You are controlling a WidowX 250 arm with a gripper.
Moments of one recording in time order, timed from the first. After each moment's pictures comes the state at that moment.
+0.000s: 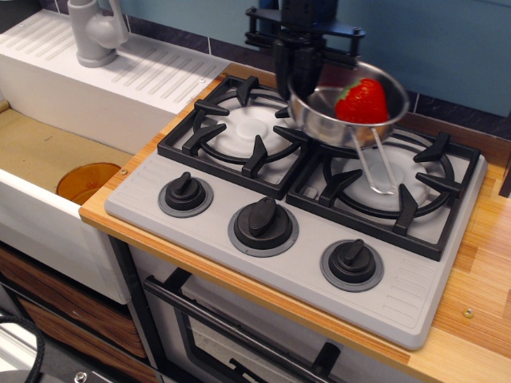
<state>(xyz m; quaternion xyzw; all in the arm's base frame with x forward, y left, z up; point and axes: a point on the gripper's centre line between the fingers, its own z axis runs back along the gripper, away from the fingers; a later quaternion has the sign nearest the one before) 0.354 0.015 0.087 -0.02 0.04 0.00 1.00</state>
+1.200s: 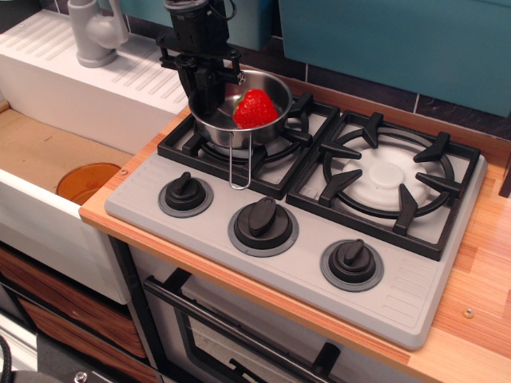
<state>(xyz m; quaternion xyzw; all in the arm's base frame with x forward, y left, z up) 0.359 0.111 0.033 -0.04 -0.01 -0.04 1.00</state>
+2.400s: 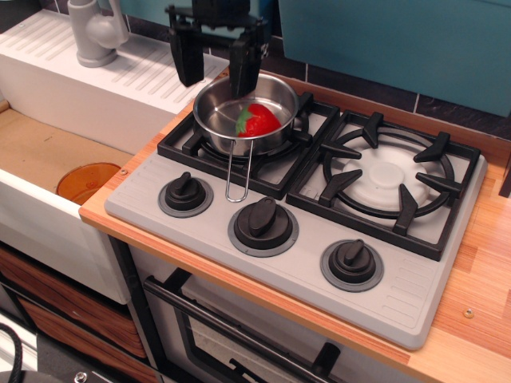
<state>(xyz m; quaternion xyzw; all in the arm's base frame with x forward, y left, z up) 0.332 0.068 0.094 -0.03 0.06 -0.02 1.00</state>
